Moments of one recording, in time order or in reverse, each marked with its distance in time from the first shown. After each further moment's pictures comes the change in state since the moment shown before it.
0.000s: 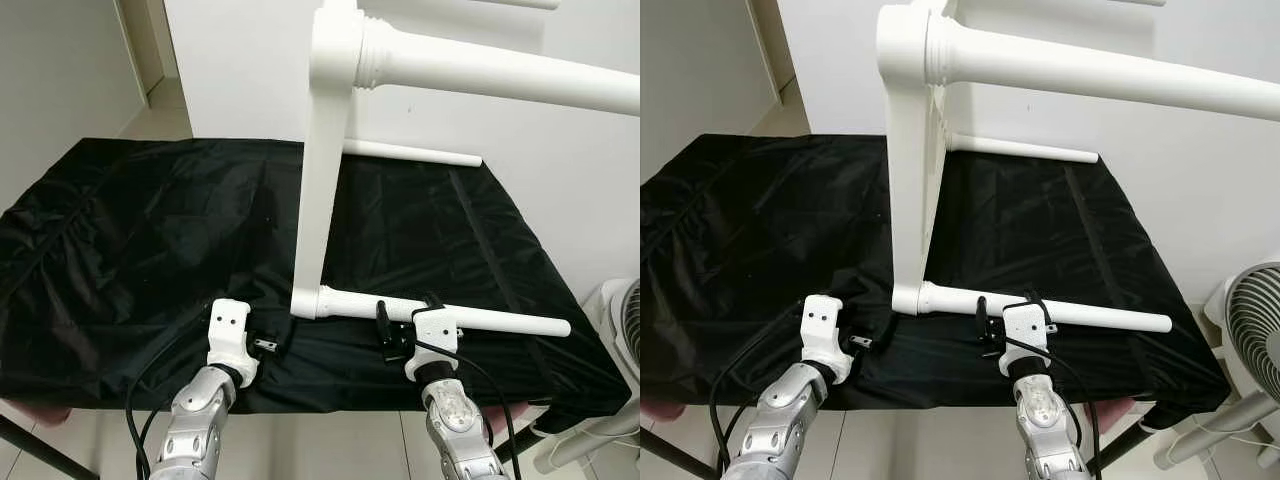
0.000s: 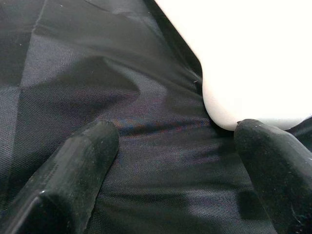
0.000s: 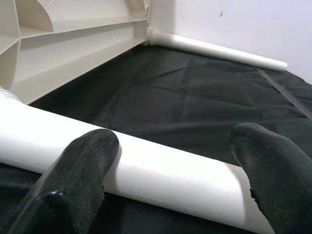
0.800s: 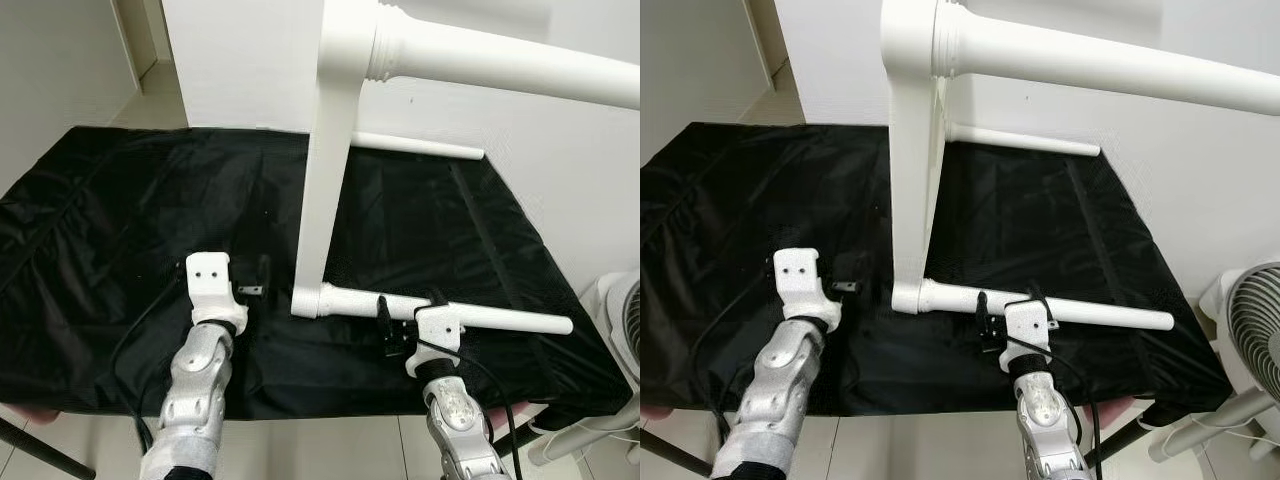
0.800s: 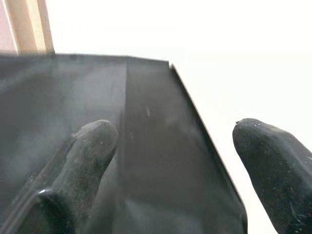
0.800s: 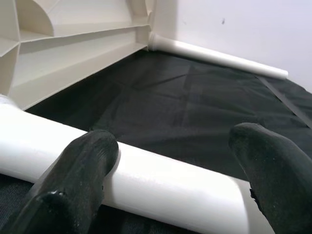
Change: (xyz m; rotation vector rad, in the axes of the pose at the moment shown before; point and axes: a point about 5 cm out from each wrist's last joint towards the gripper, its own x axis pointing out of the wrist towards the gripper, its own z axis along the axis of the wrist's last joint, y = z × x) left arm -0.003 0.008 0.087 0.054 -0.290 0.149; right arm 0.000 -0.002 0.003 -0.024 -0.039 0.016
